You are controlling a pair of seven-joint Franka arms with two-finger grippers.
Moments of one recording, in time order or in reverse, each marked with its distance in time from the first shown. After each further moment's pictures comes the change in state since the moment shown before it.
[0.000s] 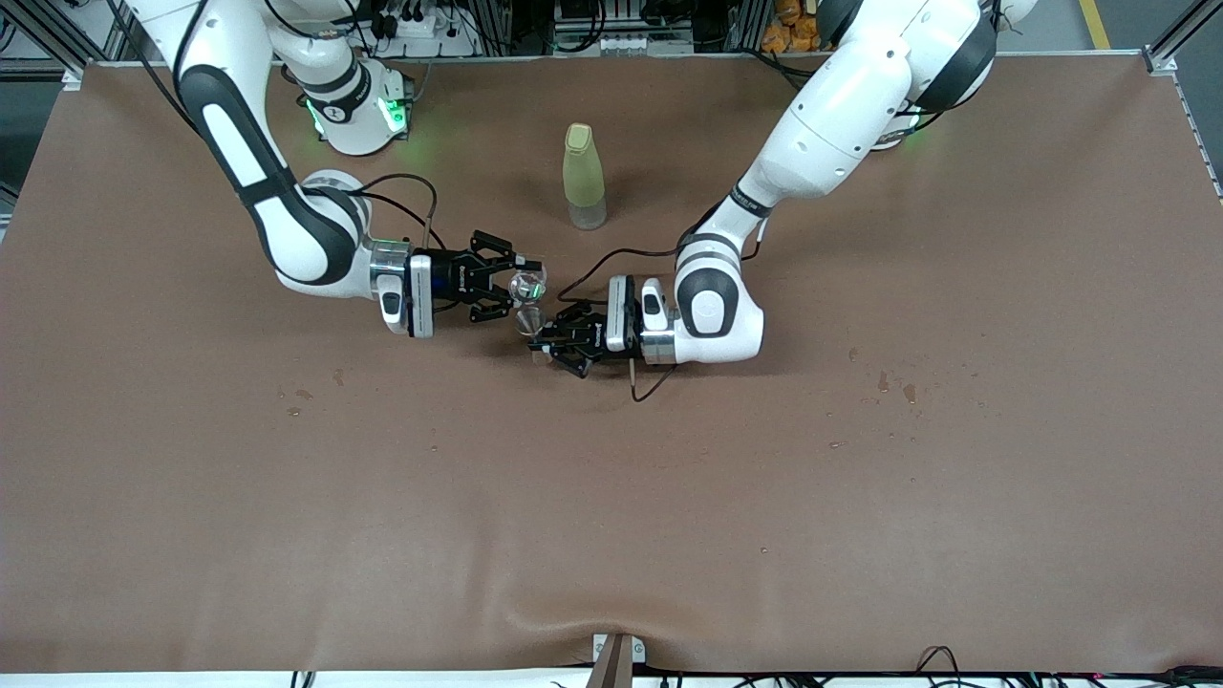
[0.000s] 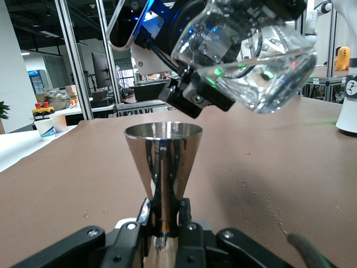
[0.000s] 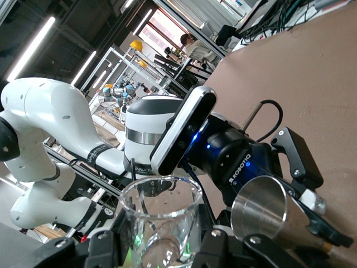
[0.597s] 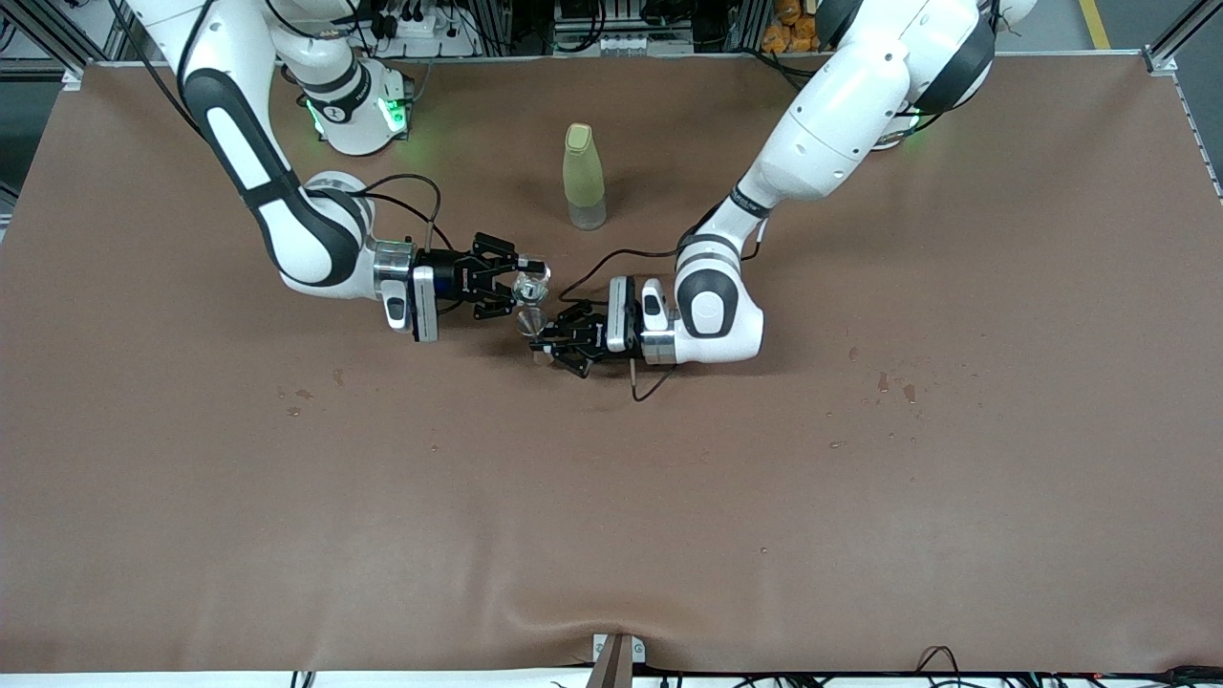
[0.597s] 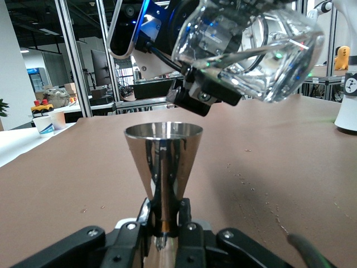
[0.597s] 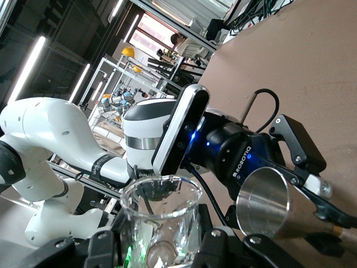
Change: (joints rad) left arm 0.000 0.007 0.000 0.000 0.000 0.000 0.002; right arm 0.003 0.002 0.000 0.002 0.002 0.000 0.130
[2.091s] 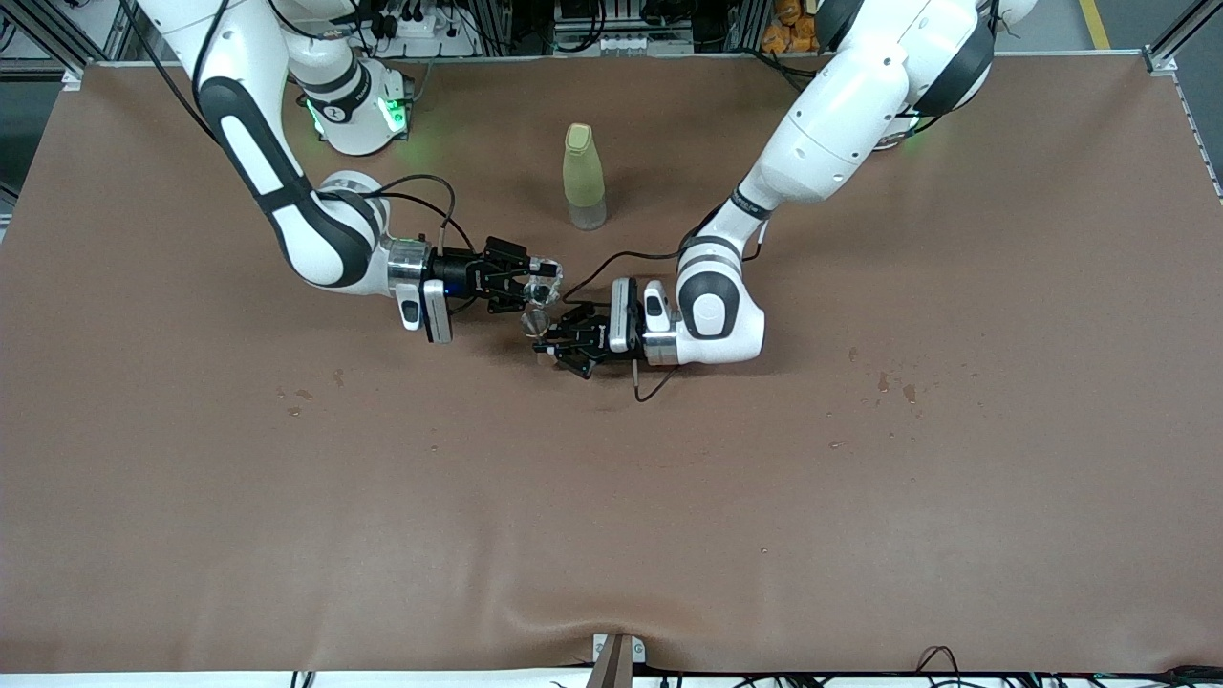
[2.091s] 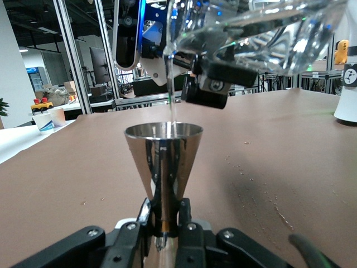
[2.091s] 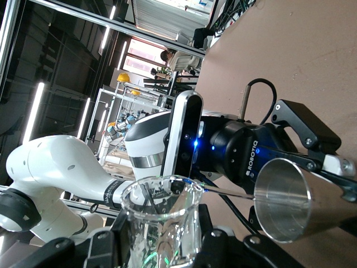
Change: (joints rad) left arm 0.002 0.008 0.004 -0.009 0.000 0.001 0.024; right arm 0.041 0.022 -0.002 0.000 0.106 0.003 0.160
